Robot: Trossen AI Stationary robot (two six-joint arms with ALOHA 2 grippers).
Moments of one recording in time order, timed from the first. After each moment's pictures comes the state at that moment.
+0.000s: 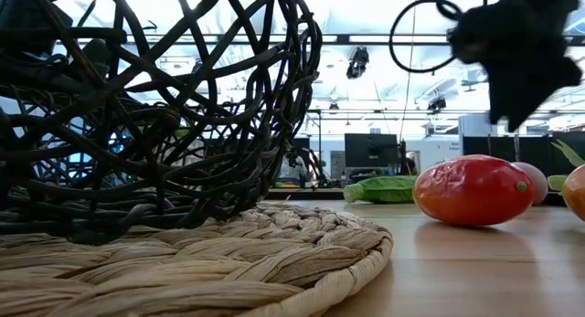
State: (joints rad) left arm 0.09 0.31 0.00 0.07 -0.41 -0.07; right arm 0.35 1.29 0.91 -1.00 0.18 1.29
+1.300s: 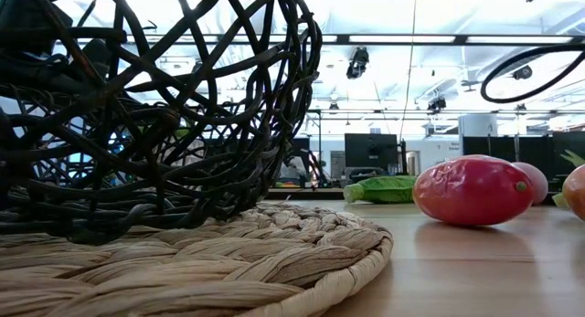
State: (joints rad) left arm 0.09 0.31 0.00 0.07 -0.41 -0.07; right arm 0.88 1.71 0.93 -1.07 -0.10 2.02
